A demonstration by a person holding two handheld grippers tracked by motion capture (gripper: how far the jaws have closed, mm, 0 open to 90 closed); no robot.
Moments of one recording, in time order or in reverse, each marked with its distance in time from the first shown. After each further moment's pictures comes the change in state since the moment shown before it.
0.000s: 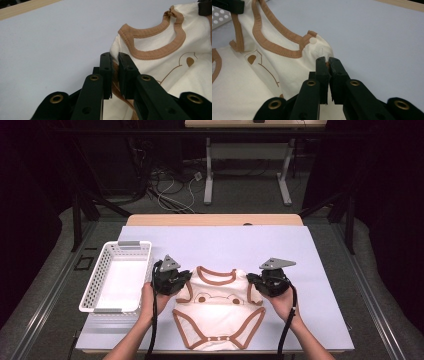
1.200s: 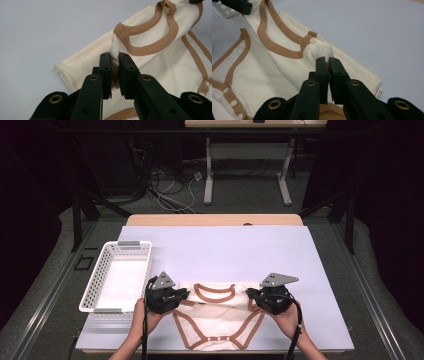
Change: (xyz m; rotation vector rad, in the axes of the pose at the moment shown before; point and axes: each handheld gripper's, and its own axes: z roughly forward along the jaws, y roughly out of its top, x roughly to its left) left arm -0.020 -0.030 -0.028 0.055 -0.104 0.032; right arm 0.031 -0.020 -0.028 0.028 0.052 -0.062
